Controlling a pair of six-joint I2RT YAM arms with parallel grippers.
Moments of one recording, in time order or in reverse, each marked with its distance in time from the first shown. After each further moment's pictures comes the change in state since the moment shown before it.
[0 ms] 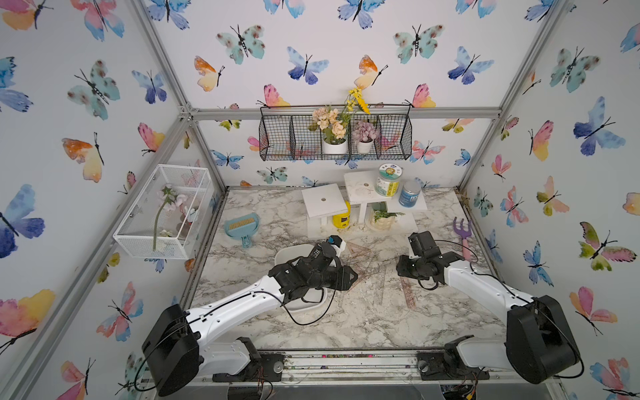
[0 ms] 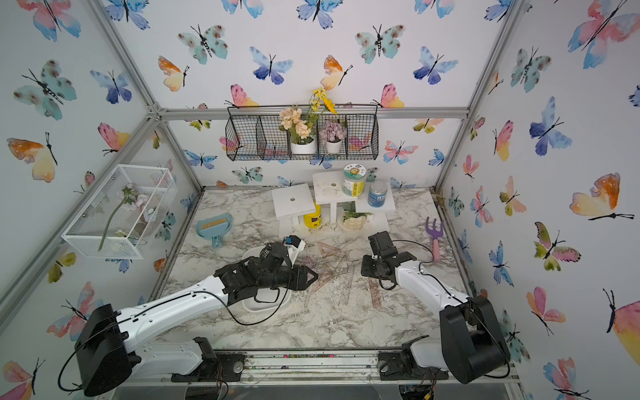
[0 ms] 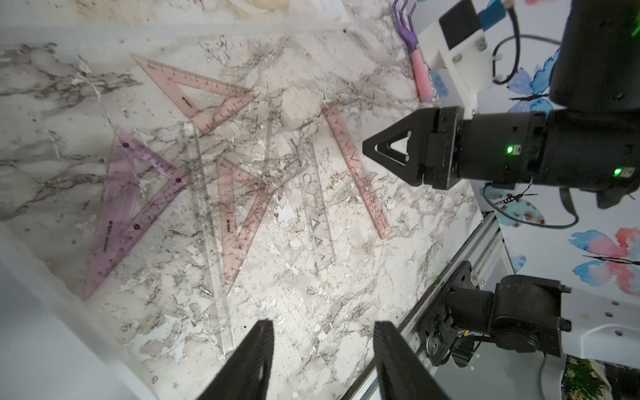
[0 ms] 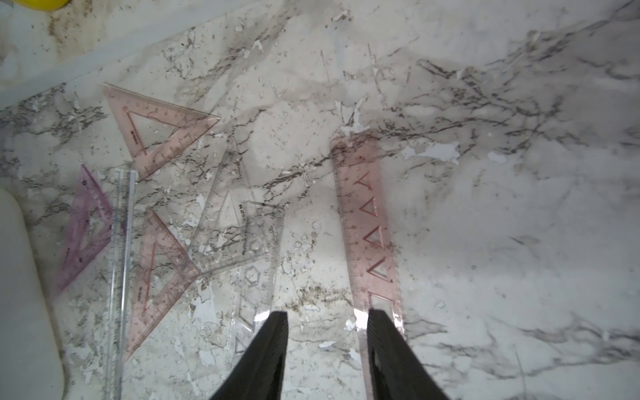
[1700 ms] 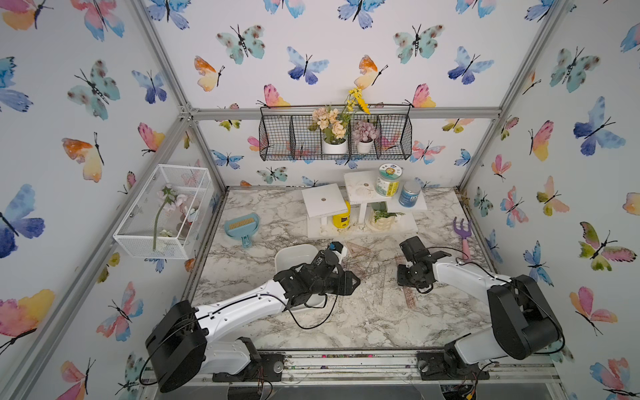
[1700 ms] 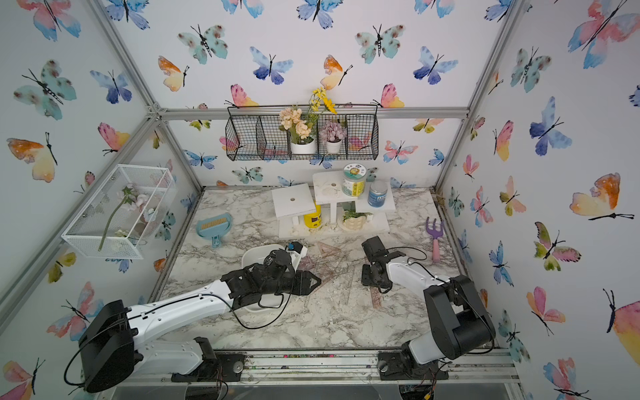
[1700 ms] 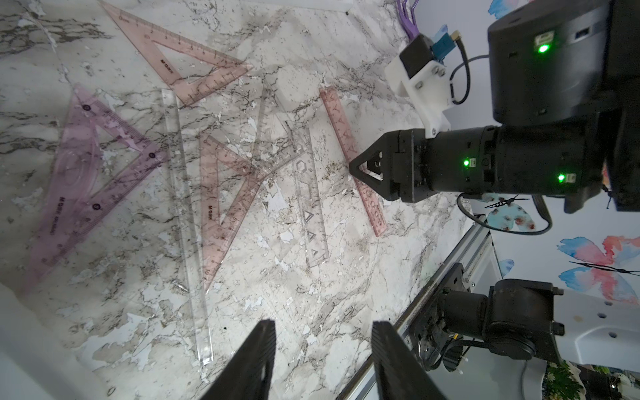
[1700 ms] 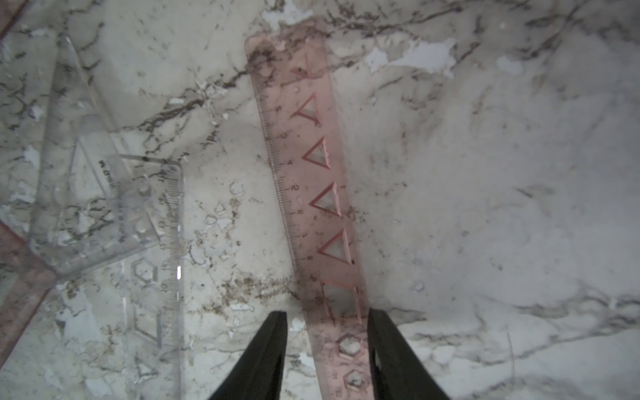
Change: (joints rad) left arm -0.028 0.016 -0.074 0.118 0.000 -0.082; right arm 0.027 0.145 -0.005 -0.053 0.069 0.013
